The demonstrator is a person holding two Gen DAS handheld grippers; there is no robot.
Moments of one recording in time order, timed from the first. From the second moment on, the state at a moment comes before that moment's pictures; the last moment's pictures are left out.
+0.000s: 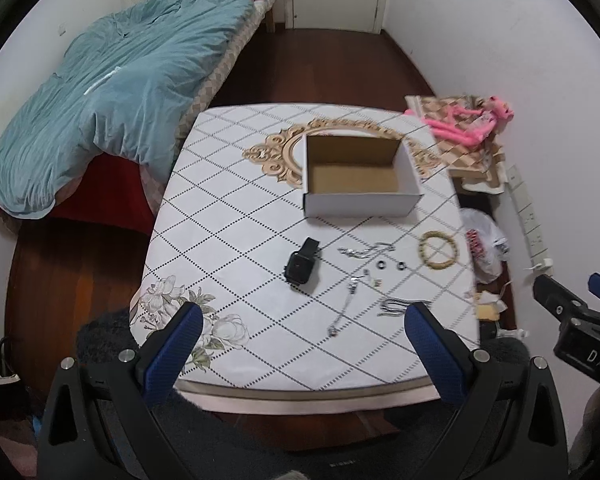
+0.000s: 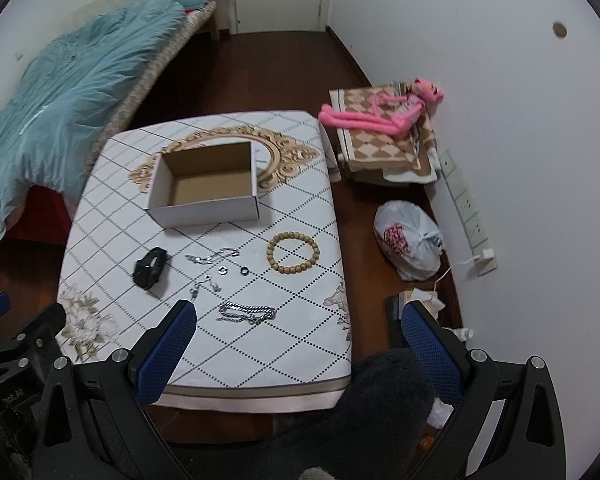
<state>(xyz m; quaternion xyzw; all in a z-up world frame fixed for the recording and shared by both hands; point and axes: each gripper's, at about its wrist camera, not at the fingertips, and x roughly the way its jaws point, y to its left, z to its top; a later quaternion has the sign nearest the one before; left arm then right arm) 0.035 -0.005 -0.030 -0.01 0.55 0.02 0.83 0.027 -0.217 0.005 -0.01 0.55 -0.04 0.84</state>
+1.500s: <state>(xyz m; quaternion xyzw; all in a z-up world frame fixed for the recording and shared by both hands) 0.125 0.010 -0.215 0.03 0.62 -0.03 0.78 0.090 -0.209 -0.223 0.06 0.66 -0.06 0.75</state>
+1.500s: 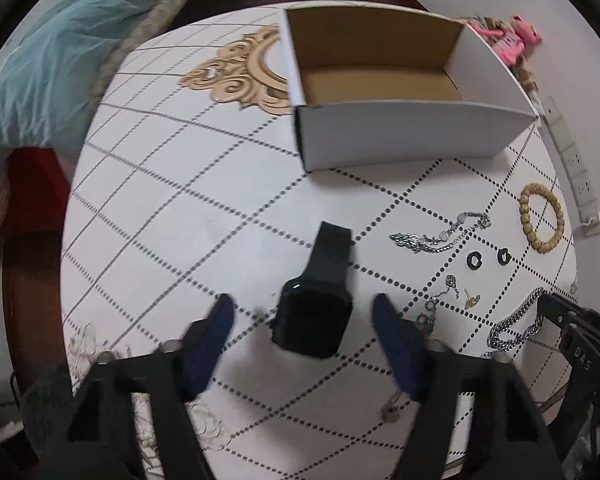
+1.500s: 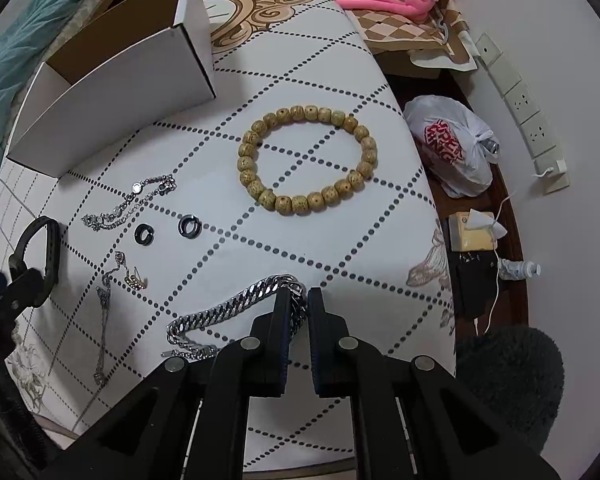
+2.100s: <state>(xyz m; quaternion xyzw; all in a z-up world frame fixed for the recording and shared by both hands) 0.119 0.013 -0.196 0.01 0.60 -0.04 0.80 0.088 -0.212 -0.186 0.10 0.62 -0.02 0.78</state>
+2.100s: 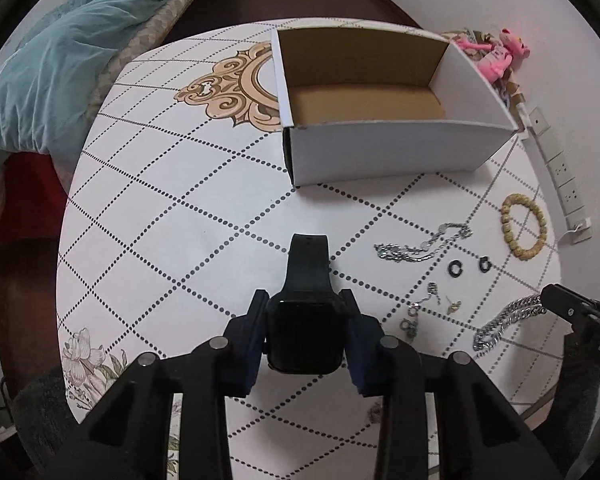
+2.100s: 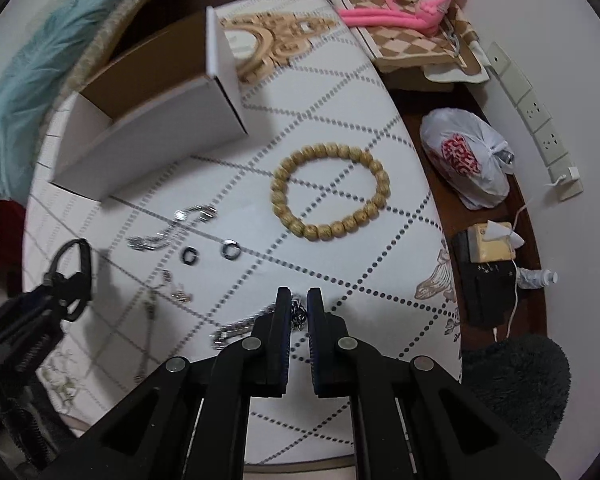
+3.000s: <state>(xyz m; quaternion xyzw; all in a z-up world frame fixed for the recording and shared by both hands) 0.226 0.026 -0.076 -0.09 0.53 -0.09 0.84 0.212 -0.157 -0.051 0.08 0.52 0.10 0.84</state>
